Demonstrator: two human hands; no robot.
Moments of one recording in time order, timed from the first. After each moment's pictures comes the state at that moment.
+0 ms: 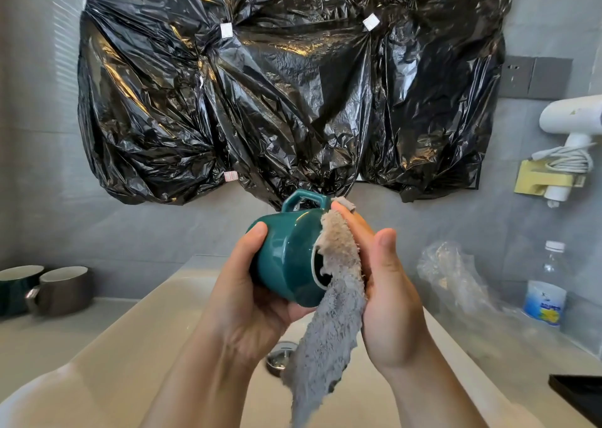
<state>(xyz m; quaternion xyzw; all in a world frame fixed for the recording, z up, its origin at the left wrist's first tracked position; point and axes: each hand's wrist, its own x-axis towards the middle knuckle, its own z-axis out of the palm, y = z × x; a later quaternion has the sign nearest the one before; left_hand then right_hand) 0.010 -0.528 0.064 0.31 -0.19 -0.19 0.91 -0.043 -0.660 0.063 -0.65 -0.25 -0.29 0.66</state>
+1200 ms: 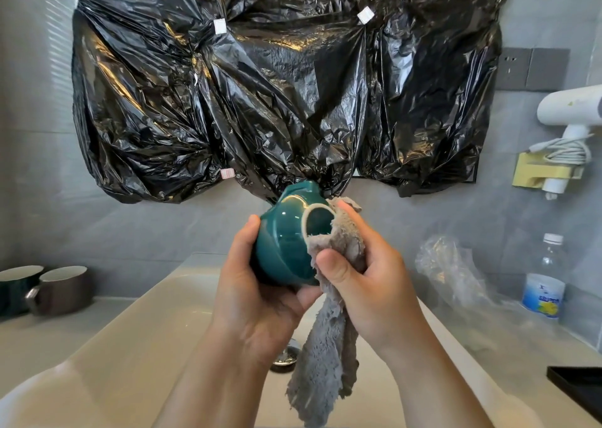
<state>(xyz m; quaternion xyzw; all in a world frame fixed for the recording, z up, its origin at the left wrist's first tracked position) 0.008 -0.540 0.063 0.26 -0.21 -0.19 0.92 -0.034 -0.676 0.061 -0.73 -0.19 -0.36 0.55</state>
